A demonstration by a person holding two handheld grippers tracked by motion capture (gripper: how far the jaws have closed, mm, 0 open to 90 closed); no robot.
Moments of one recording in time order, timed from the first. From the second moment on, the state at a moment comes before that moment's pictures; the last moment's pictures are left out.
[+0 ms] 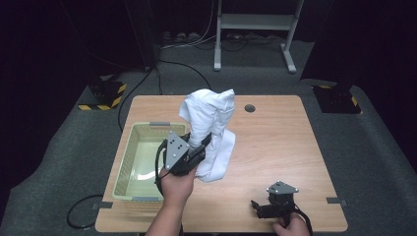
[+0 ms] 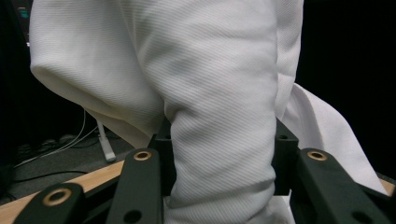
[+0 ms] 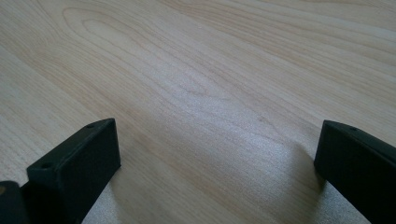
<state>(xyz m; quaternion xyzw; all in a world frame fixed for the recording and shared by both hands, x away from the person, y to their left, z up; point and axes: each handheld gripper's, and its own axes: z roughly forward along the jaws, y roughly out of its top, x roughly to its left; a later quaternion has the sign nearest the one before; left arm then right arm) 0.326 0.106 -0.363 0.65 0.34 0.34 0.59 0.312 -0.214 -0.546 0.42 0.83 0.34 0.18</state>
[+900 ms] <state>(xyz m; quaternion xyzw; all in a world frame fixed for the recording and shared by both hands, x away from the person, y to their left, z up) 0.334 0.069 -0.371 0.66 0.34 0.31 0.59 0.311 -0.214 -0.546 0.42 0.83 0.34 0.18</state>
